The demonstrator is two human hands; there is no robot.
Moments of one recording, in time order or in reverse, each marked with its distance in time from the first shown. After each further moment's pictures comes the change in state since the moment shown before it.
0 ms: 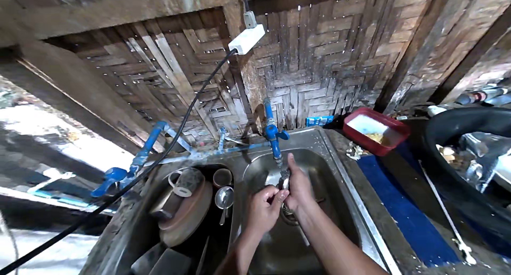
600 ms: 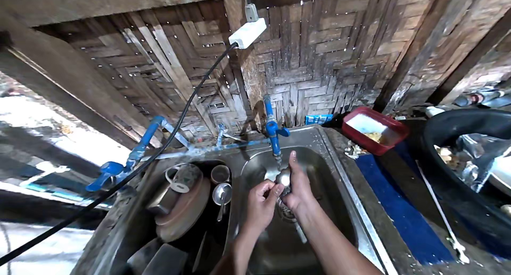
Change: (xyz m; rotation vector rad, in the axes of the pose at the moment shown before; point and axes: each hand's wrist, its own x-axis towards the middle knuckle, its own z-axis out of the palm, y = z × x) left_hand 0.003 0.003 0.003 -0.276 0.019 -0.028; right_hand -0.003 -0.002 -0.005 0.086 -0.030 0.122
